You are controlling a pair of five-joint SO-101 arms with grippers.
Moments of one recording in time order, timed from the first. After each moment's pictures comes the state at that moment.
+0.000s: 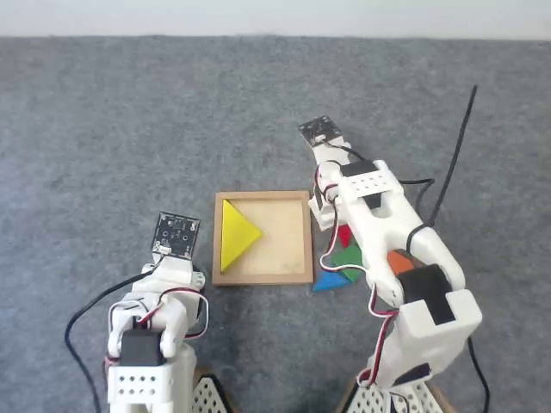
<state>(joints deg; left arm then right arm) -6.3 -103.0 97.1 72.0 -6.1 -19.4 11.5 21.5 53.2 10.9</state>
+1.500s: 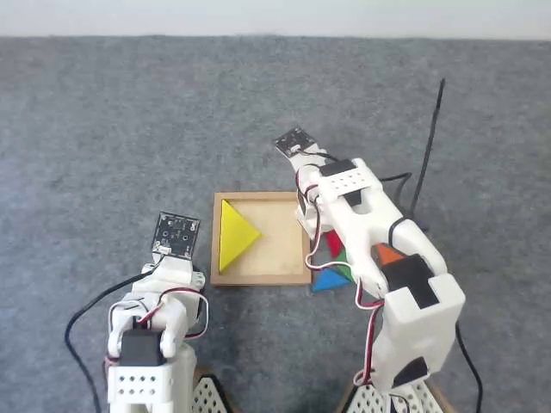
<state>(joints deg) -6.3 -103.0 97.1 72.0 -6.1 -24.1 18.1 16.5 58.6 13.0</state>
